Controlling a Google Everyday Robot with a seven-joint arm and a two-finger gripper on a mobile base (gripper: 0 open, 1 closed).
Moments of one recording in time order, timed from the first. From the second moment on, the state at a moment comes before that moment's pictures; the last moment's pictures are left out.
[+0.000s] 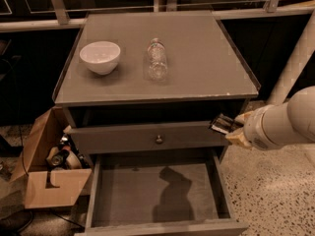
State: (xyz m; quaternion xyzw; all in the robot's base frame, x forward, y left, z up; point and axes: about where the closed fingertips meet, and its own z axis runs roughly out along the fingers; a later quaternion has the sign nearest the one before) arm 0.488 -0.226 0.767 -0.45 0.85 -0.01 0.29
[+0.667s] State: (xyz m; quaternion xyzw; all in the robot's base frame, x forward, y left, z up) arm 0.497 -0.235 0.830 -0.44 0.83 -0.06 0.33
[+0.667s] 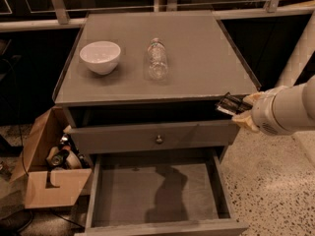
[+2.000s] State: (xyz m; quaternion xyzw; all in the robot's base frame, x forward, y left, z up) arm 0.546 -0.261 0.892 -0.41 0.83 -0.09 0.36
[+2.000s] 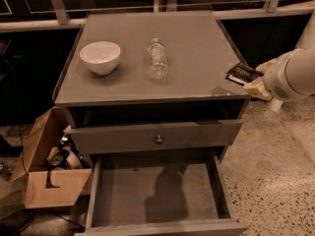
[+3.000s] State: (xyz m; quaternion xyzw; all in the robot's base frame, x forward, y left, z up) arm 0.602 -0.243 0.899 -0.43 0.83 -0.04 0.35
